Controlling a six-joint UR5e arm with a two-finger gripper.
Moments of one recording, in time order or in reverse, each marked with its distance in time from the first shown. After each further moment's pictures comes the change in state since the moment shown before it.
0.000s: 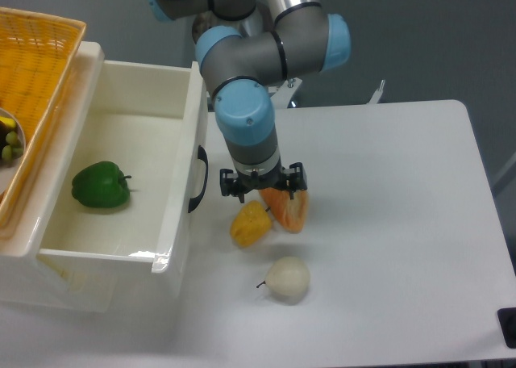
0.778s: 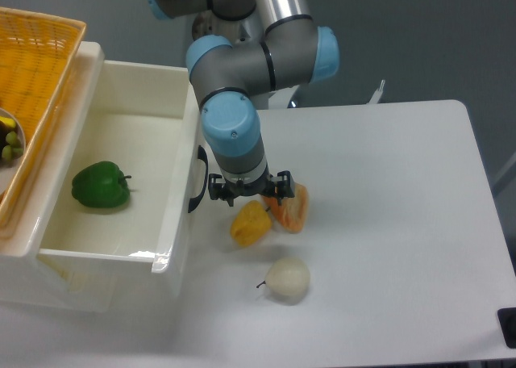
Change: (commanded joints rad) arm -0.009 -0.031 0.000 0.003 -0.003 0.008
